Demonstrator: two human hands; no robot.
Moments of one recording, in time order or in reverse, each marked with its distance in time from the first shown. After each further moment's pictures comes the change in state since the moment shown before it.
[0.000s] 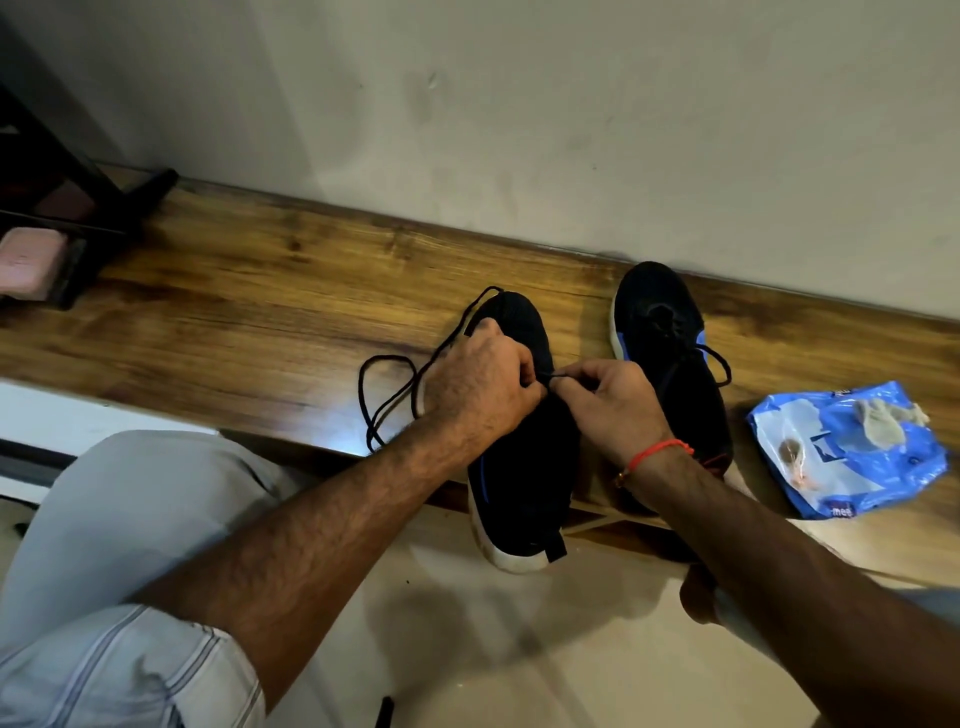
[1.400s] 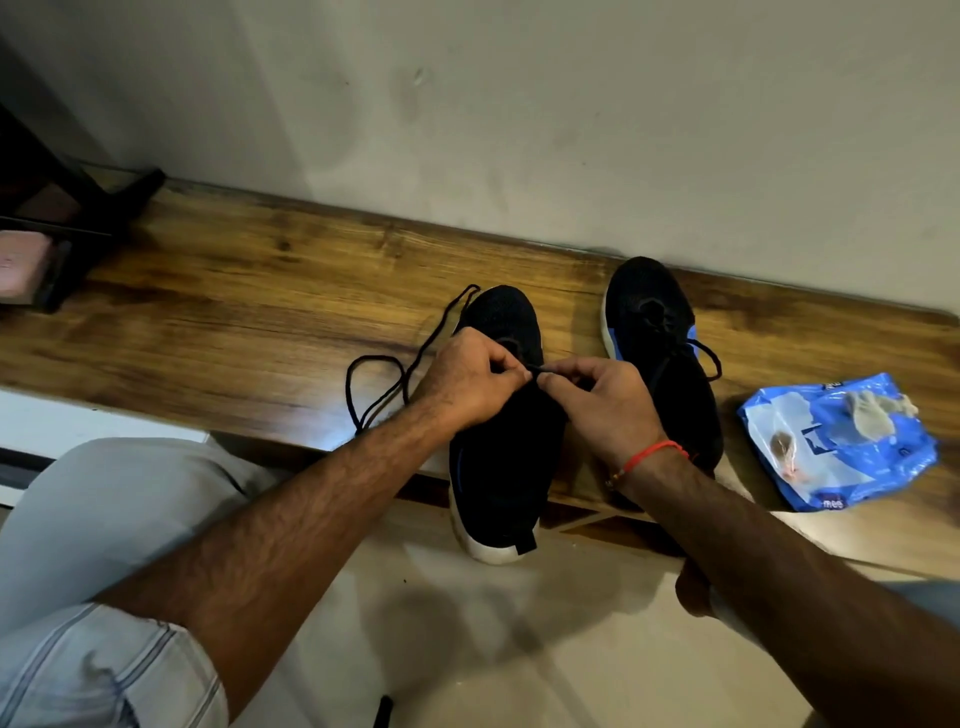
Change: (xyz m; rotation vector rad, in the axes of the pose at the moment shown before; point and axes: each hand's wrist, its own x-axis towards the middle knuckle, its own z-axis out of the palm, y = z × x) left_hand 0.008 -0.010 0.004 -0.434 -0.071 -0.067; right_hand -0.003 0.006 0.002 0.153 0.004 -0.015
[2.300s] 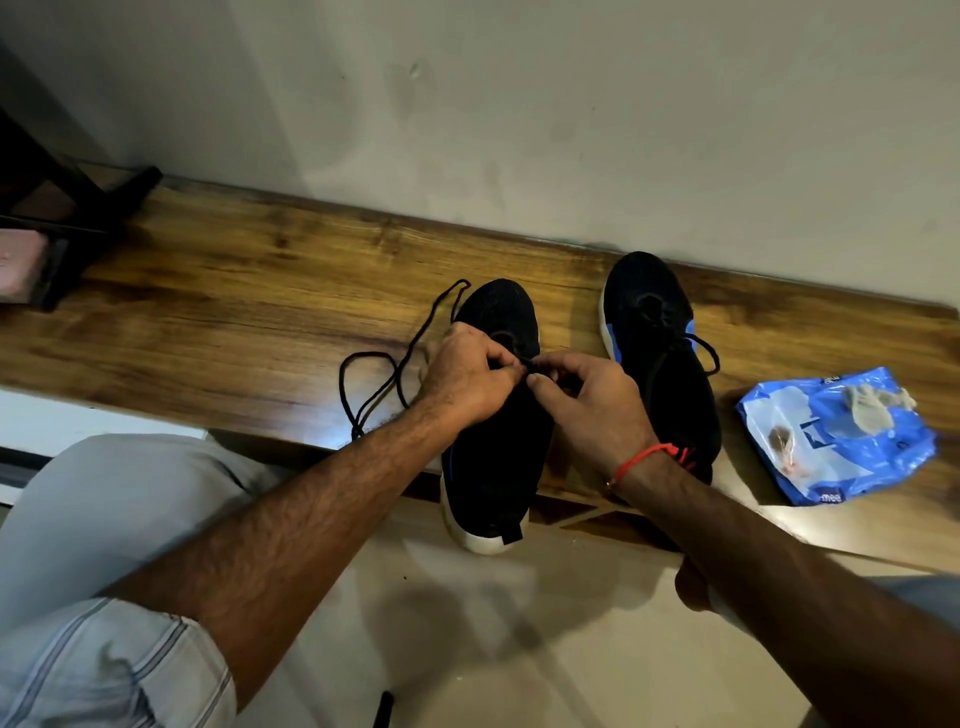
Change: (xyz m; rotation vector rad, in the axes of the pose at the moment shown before) left_hand 0.004 -0.007 0.011 -0.003 0.083 -0.102; right_hand -0.015 -0.011 -0.001 -0.200 -0.017 -0.200
